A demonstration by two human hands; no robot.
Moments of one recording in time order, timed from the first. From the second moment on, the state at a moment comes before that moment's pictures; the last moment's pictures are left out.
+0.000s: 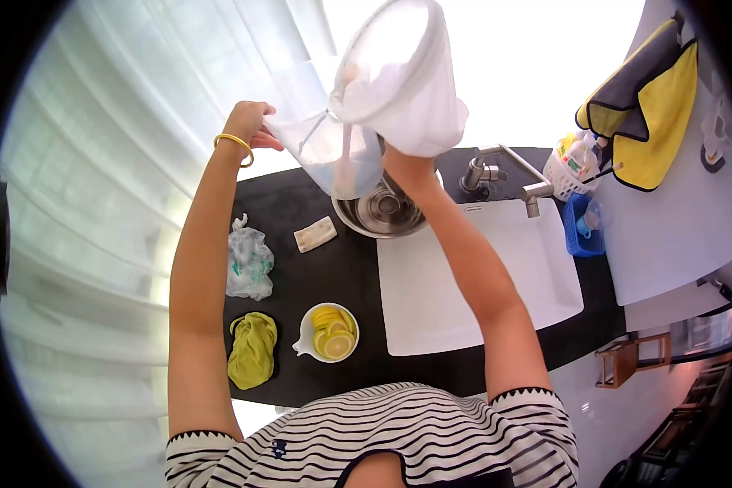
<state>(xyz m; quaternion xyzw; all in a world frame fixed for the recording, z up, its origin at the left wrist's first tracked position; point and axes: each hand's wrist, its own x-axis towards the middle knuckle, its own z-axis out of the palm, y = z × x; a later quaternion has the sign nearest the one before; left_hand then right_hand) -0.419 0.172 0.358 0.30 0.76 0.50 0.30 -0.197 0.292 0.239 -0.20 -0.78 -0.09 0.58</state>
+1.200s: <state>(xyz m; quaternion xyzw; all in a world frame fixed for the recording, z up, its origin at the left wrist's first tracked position) -0.401 0.220 0.277 0.47 0.75 0.31 0.35 0.100 0.201 0.292 -0.56 -0.79 0.01 0.24</state>
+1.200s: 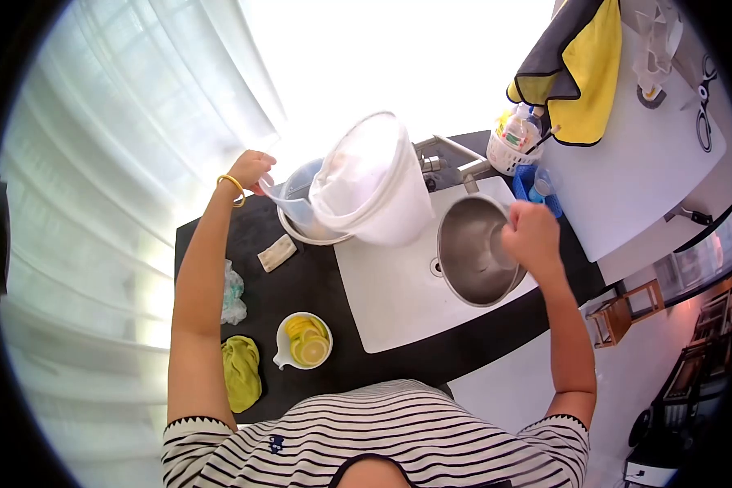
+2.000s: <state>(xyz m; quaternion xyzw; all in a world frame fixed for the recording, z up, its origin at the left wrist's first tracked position) -0.439 0.201 0.293 0.49 0.77 0.20 0.35 -0.226 0.322 0.320 -0.30 -0.94 0.12 0.13</state>
